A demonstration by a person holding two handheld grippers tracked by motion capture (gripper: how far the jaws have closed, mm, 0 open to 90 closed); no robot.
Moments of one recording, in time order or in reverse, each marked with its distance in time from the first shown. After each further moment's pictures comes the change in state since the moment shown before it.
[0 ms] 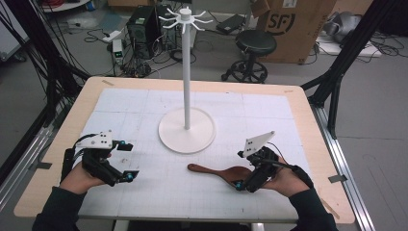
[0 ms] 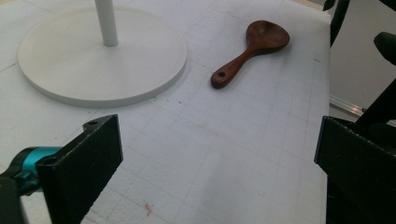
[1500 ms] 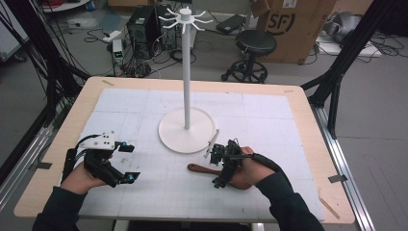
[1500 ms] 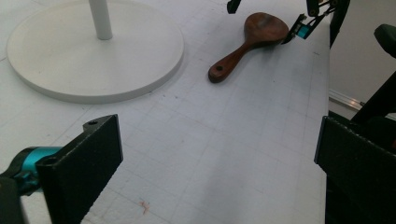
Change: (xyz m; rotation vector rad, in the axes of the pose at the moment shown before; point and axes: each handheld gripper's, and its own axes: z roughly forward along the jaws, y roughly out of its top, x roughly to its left) left arm -0.001 0.000 0.004 0.026 -0.006 0.004; right arm 0.002 0.058 0.078 0.436 -0.069 -0.063
